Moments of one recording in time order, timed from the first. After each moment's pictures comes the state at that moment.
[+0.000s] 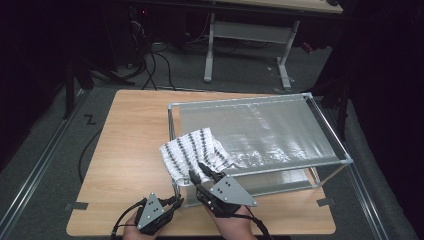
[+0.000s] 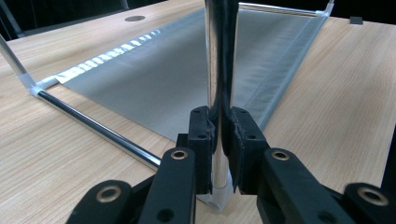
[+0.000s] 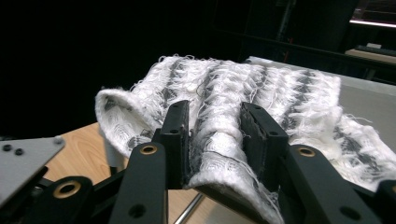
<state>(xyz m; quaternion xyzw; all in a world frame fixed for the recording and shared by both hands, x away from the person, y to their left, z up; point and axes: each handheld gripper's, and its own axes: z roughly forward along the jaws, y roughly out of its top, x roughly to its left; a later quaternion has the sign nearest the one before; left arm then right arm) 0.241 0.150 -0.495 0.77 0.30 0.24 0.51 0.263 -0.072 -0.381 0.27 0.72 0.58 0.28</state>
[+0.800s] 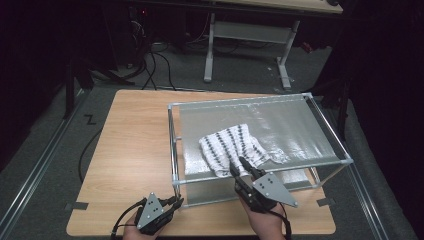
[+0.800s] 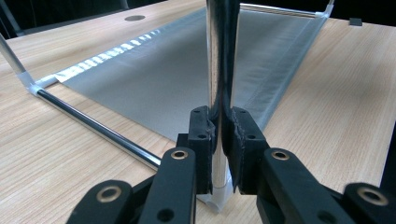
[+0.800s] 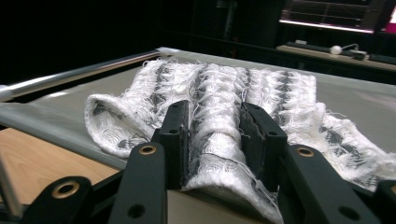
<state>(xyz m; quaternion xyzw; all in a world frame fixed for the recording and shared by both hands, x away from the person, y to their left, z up) 0.241 0.150 -0.496 0.77 0.31 0.24 0.51 0.277 -0.154 -0.385 0.33 0.68 0.56 0.35</state>
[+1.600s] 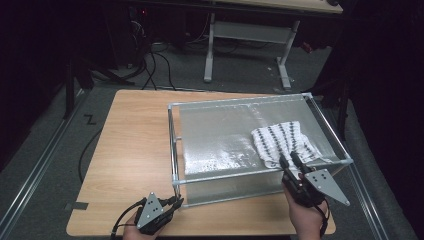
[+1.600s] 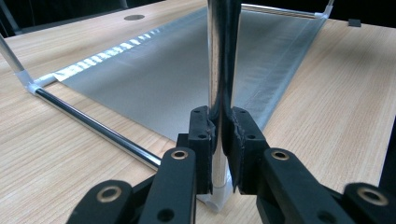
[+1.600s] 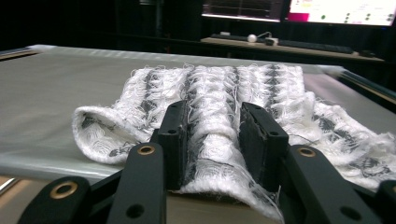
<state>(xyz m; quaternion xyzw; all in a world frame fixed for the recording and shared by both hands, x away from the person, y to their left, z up) 0.241 0.150 -0.496 0.77 0.31 0.23 0.51 0.294 -0.258 -0.386 0.43 0.62 0.52 0.41</state>
